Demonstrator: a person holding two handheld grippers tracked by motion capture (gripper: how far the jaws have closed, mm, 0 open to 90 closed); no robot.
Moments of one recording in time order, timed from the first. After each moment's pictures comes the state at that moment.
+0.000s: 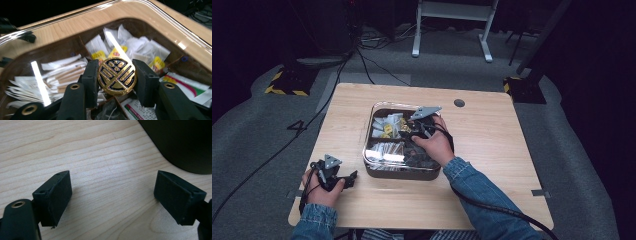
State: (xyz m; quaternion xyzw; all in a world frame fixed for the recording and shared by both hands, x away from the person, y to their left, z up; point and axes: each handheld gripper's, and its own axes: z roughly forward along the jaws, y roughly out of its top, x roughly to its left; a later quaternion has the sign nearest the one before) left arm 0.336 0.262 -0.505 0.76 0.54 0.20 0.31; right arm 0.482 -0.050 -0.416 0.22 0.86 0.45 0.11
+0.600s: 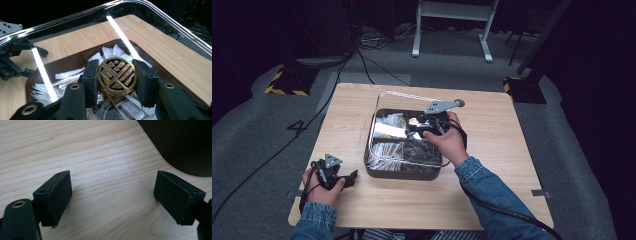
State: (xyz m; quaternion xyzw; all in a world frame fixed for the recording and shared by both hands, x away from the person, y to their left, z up) left arm 0.338 0.262 -0.505 0.76 0.54 0.20 0.31; right arm 0.467 -0.083 -0.377 0.22 0.84 0.49 0.12
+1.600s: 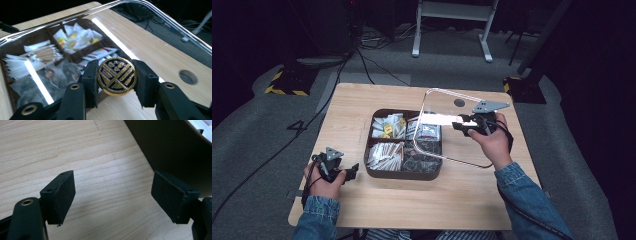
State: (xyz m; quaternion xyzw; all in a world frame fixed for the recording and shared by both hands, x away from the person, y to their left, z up) left arm 0.350 0.256 -0.487 0.75 0.55 0.20 0.32; right arm 0.458 -0.205 -0.356 0.28 0.83 0.44 0.18
